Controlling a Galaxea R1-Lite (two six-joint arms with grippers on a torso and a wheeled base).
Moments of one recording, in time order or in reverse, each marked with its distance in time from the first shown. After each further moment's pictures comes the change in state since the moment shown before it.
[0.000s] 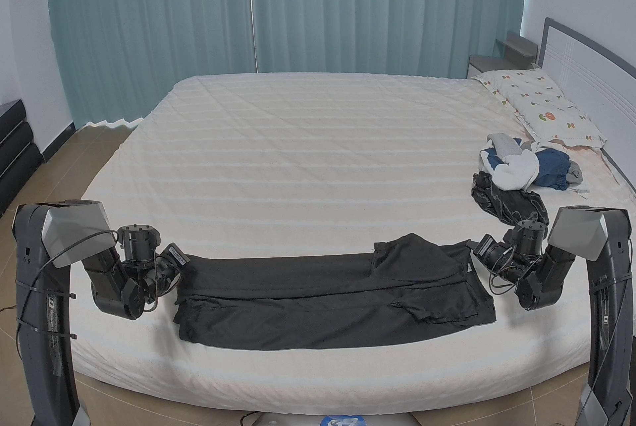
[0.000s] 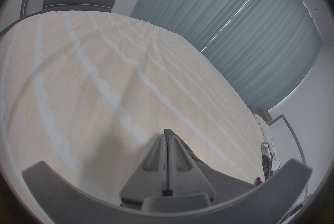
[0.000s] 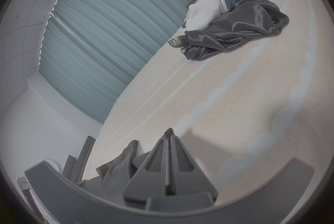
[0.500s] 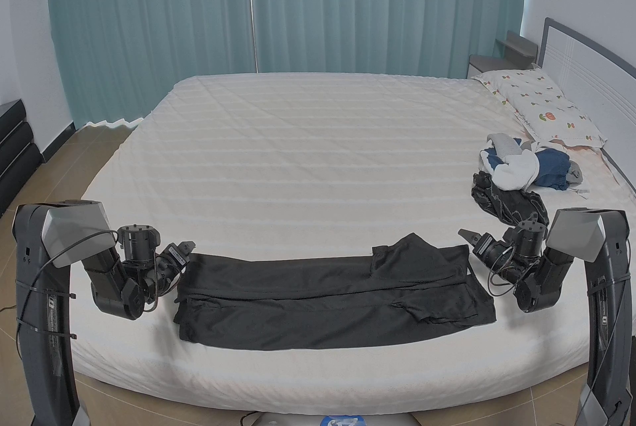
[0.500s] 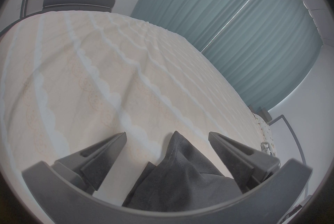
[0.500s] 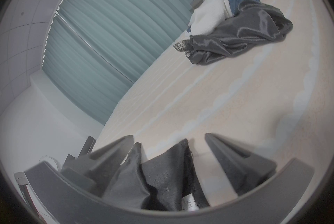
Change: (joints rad) left arm 0.000 0.000 0.001 0.000 -0.001 0.000; right arm 0.006 0.013 0.005 -0.068 -0.010 -0.012
